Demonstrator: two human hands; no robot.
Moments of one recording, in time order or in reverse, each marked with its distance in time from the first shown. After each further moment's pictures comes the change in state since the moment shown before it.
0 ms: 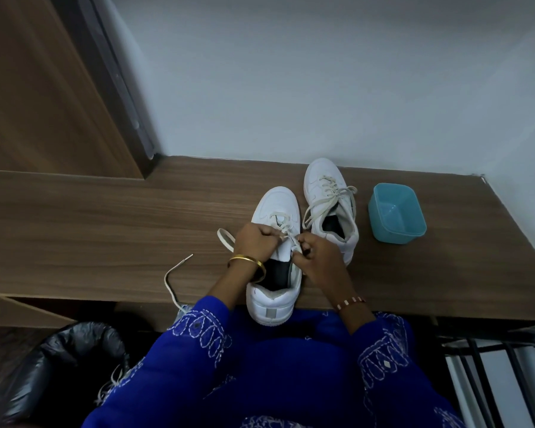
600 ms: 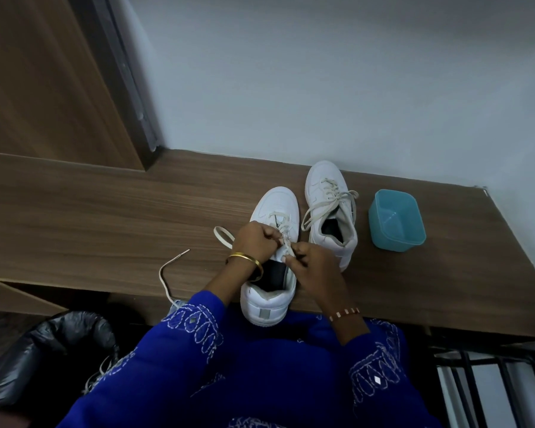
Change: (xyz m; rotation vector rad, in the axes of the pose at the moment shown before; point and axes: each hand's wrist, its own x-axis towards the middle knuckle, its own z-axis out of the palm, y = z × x) left_hand 0.003 -0.003 0.002 0.205 -0.036 0.087; right_hand -0.008 0.004 0.003 -0.047 -0.013 -0.090
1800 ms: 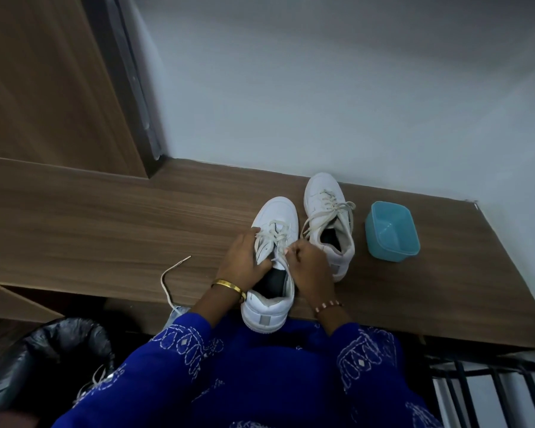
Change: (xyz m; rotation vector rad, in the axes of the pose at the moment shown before) left_hand -0.011 -0.043 -0.001 0.064 0.054 0.178; right_hand 0.016 -0.012 0.010 -0.141 0.079 0.160
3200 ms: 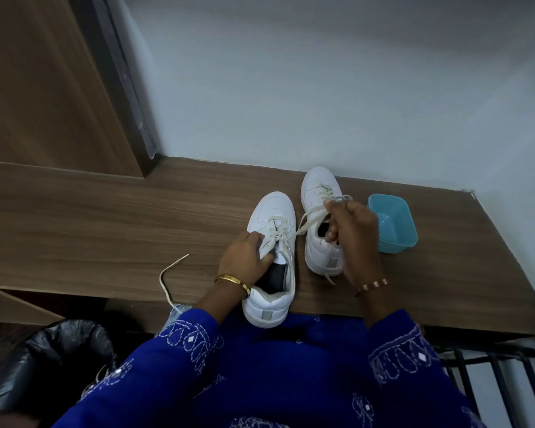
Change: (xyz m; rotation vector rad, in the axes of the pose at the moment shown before) left_hand 0.001 0.007 0.006 0.221 0.055 0.011; right_hand 0.006 -0.036 -0.083 0.734 0.235 0.162
